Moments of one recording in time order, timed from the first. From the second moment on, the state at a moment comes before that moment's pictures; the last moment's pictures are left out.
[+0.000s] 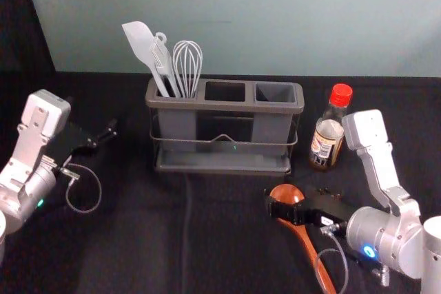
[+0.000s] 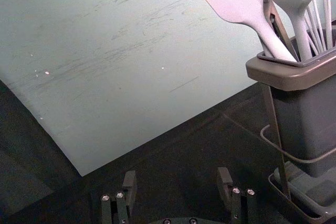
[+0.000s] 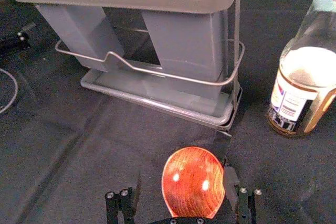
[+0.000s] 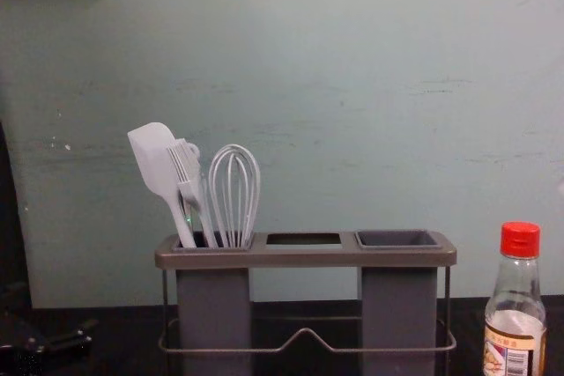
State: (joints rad) left arm -0.20 0.60 0.45 -1.41 -0.25 -0.12 0.03; right arm -0.01 0.40 -0.31 -1.85 0.51 0.69 0.05
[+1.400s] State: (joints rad) left arm -0.20 0.60 0.45 -1.41 -0.25 -0.12 0.03; right arm 0.07 0.37 -0.35 -1.76 0.38 0.70 0.16
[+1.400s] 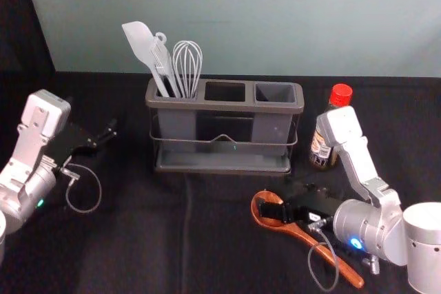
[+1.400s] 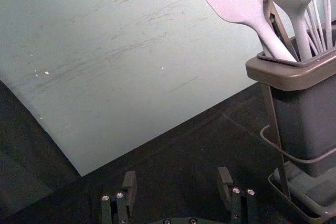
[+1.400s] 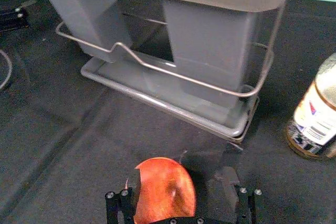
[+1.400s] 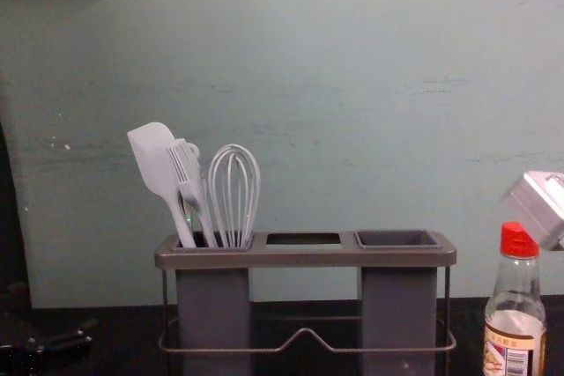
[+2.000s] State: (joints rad) left arm -0.20 0.60 0.45 -1.41 -0.25 -0.12 0.03; right arm 0.14 0.42 -0.45 -1.72 0.27 0.66 0.28
